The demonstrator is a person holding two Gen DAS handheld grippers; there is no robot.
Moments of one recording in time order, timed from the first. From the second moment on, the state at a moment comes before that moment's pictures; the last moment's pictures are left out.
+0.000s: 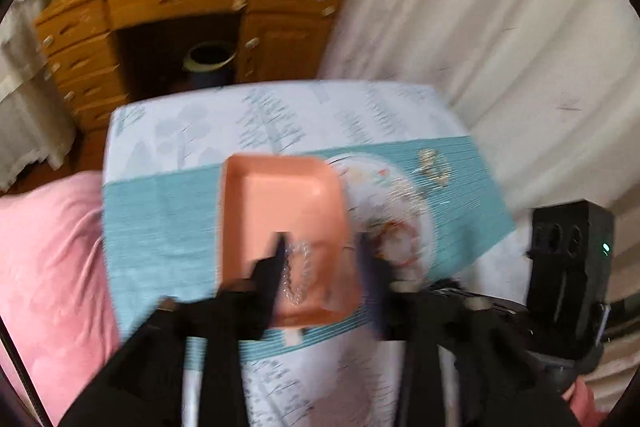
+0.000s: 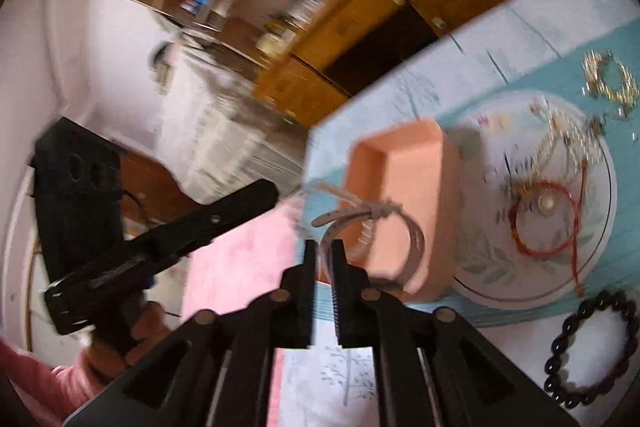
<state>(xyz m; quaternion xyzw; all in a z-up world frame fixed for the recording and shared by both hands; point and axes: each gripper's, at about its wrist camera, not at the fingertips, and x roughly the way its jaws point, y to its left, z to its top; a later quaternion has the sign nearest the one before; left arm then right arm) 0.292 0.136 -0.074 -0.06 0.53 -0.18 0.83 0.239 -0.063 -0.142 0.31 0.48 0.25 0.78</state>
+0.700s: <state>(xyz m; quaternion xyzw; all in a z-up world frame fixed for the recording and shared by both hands) 0.216 0.080 -0.128 0.01 0.59 -0.20 0.78 0.147 -0.090 -0.176 0.08 0.53 0.09 0.84</state>
